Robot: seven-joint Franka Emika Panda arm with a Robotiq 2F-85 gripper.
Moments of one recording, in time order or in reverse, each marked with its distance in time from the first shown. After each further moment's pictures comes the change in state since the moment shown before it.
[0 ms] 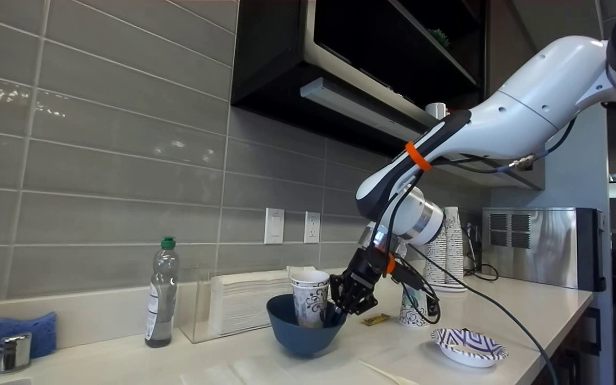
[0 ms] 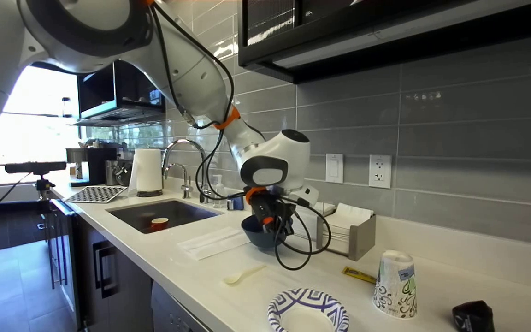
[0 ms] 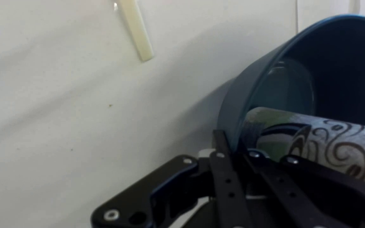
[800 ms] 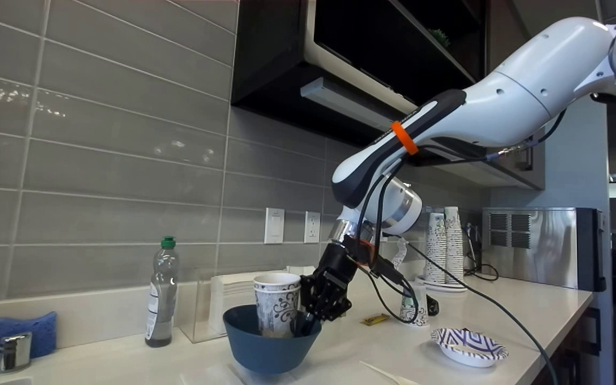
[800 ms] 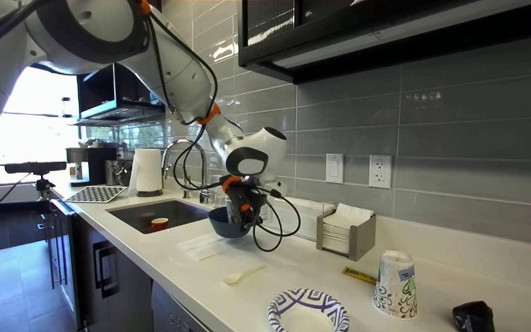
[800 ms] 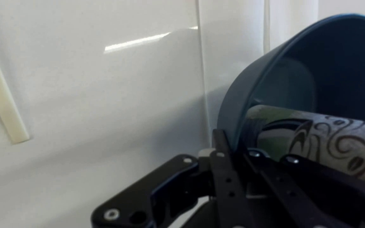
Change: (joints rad) arm 0.092 -0.003 0.048 0.050 -0.043 -0.180 0.007
